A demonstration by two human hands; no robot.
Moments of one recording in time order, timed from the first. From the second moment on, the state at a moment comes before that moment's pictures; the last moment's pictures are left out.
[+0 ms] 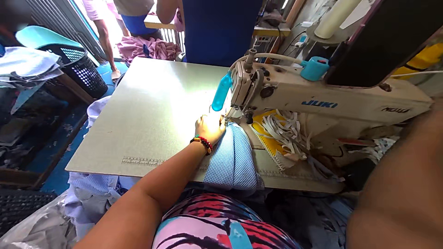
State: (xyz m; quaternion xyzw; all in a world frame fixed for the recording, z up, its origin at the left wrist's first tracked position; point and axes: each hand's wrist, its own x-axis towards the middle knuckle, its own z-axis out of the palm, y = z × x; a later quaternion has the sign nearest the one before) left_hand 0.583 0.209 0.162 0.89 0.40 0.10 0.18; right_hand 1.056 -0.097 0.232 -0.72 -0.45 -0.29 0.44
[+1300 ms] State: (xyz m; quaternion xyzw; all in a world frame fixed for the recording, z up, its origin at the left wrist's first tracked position) left_hand 0.421 0.167 0.166 0.92 0.35 0.01 0.17; right_hand 0.639 0.004 0.200 -0.85 -0.41 0.28 0.20
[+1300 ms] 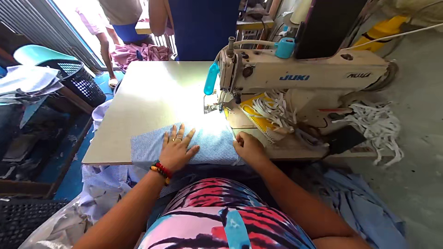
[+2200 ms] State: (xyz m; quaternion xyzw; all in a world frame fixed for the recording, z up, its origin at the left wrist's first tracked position) left_hand 0.504 0.120 0.160 0.93 0.29 0.14 0.20; right_hand 0.618 -0.018 0.185 -0.83 -0.35 0.27 0.34
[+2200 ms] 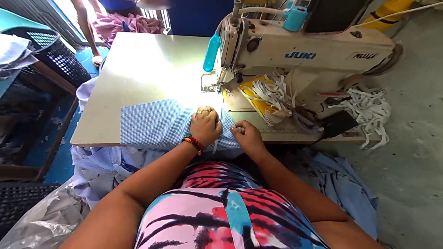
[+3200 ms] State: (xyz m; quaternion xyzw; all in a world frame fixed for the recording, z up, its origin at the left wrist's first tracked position) left_hand 0.467 0.049 0.189 0.86 0.14 -0.13 0.47; right_hand 0.591 -0.040 0.173 -0.82 -0.40 0.14 0.38
